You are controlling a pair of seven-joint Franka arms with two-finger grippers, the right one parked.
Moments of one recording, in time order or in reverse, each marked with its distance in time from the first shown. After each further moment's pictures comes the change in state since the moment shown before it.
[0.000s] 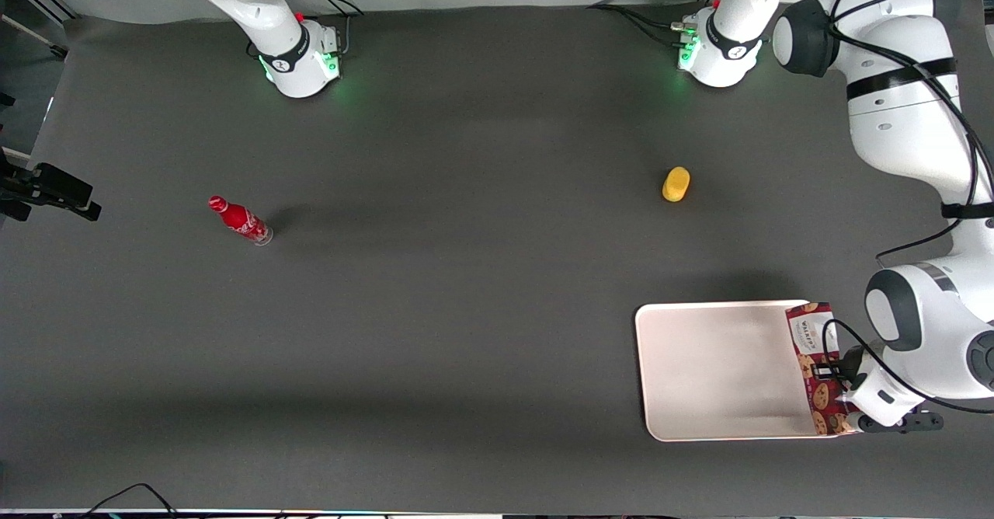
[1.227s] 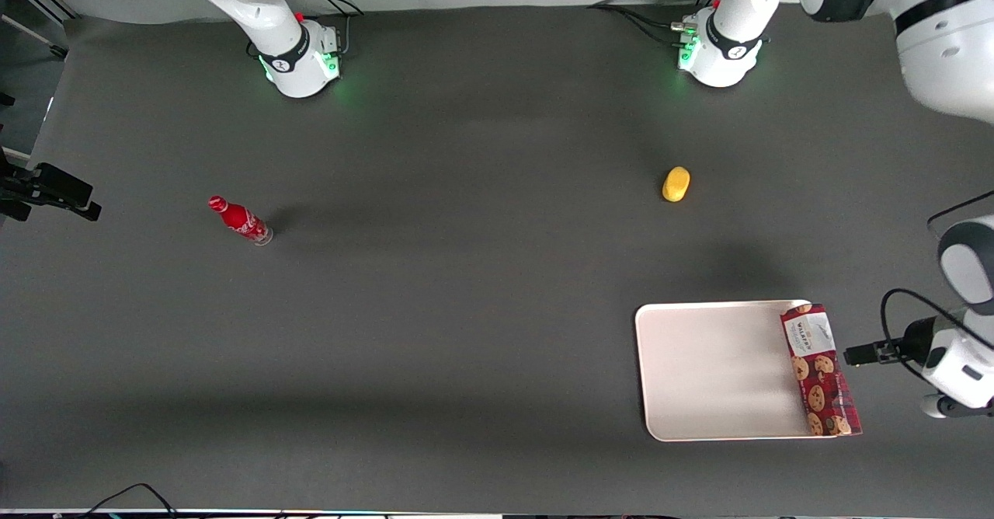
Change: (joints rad) arm 0.024 -0.262 0.002 -0.125 0.001 -0.091 -0.003
